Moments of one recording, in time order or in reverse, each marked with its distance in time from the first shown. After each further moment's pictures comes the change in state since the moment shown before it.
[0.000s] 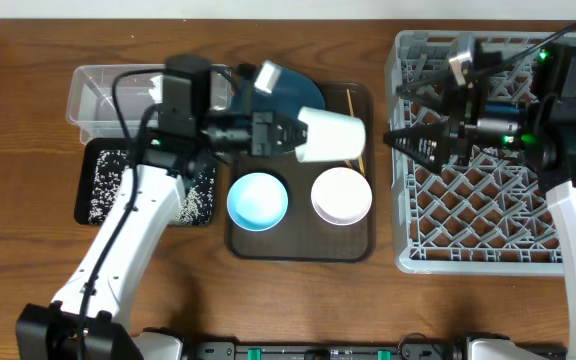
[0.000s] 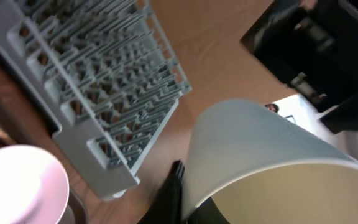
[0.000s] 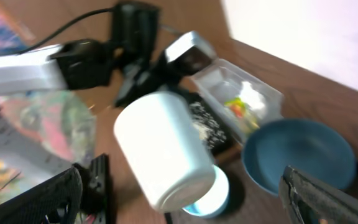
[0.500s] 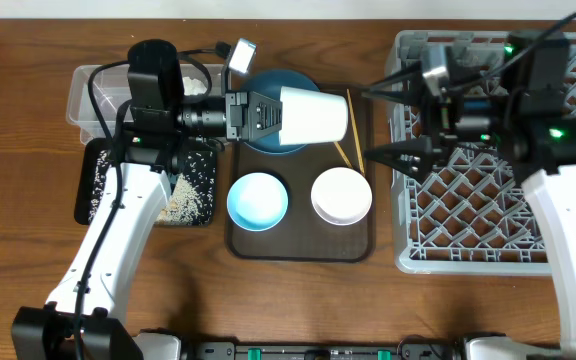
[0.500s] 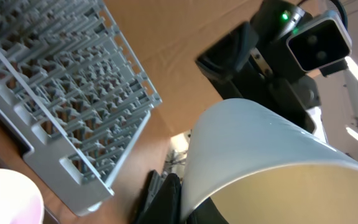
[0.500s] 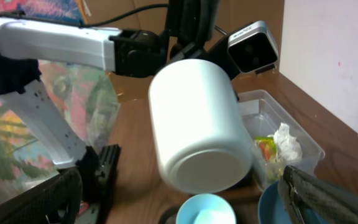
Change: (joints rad) left arm 0.077 0.000 0.000 0.242 0.153 -0.229; right arm 0.102 0.064 0.001 0.114 -0.114 -0.157
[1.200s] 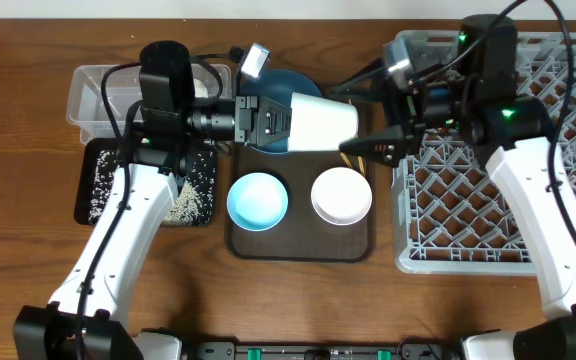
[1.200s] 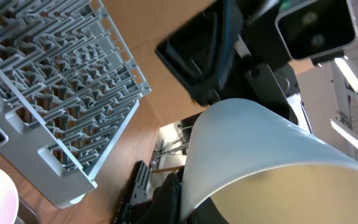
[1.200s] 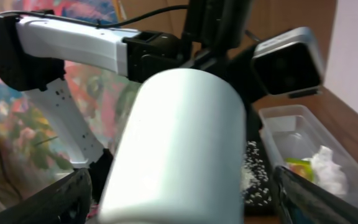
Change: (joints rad) left arm -0.041 0.000 0.000 0.003 0.010 -0.045; right arm 0.100 0.112 0.000 0.181 -0.093 0.071
